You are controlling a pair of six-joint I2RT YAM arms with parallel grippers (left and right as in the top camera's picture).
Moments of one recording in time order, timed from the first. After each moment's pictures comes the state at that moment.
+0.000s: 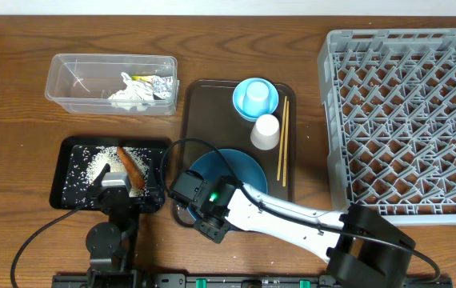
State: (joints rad) left arm 0.01 0.01 0.03 -0.14 -0.01 -0.09; right arm 1.14 1.87 1.31 -0.89 -0.05 0.16
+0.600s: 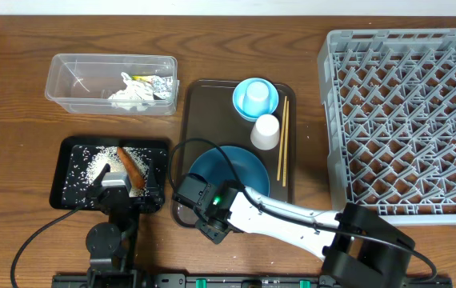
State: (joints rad) left arm 0.01 0.01 0.03 -0.14 -0.01 -0.09; right arm 1.13 1.87 1.23 -0.79 -0.05 0.28
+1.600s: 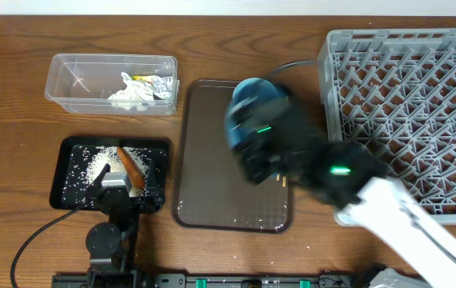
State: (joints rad) left arm 0.01 0.01 0.03 -0.14 -0.01 -0.09; right arm 0.73 1.32 1.32 -0.77 -0.20 0.24
